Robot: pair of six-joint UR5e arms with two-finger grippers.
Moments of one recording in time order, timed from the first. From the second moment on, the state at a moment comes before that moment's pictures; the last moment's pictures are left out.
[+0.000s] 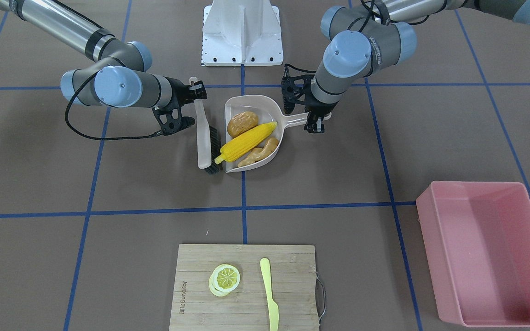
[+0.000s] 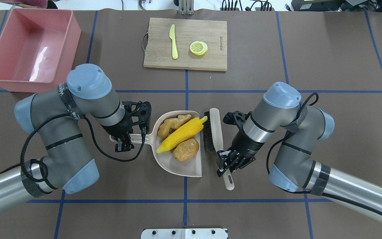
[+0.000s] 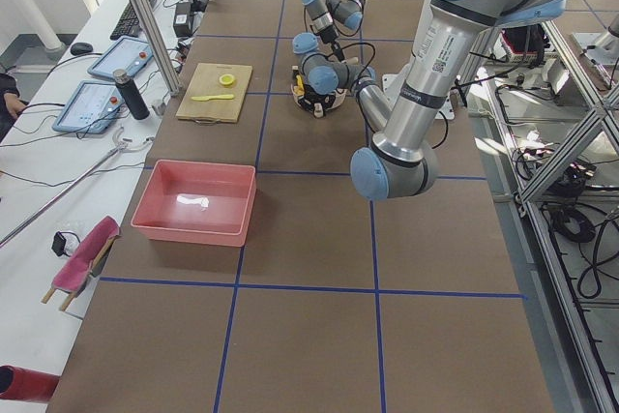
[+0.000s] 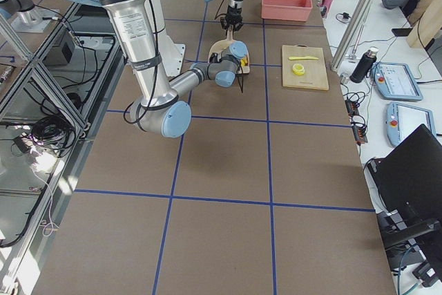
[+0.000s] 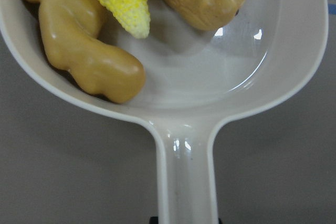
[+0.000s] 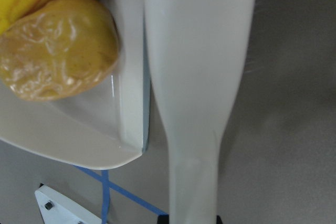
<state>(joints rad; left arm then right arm) -0.59 -2.09 -1.75 -1.61 -2.13 0.40 0.55 -1.13 1.55 -0.97 2.58 1.17</state>
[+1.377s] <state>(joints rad) -0.63 -2.05 -1.76 -1.85 -2.13 0.30 0.78 -1.17 1.64 -1.17 2.66 1.18</state>
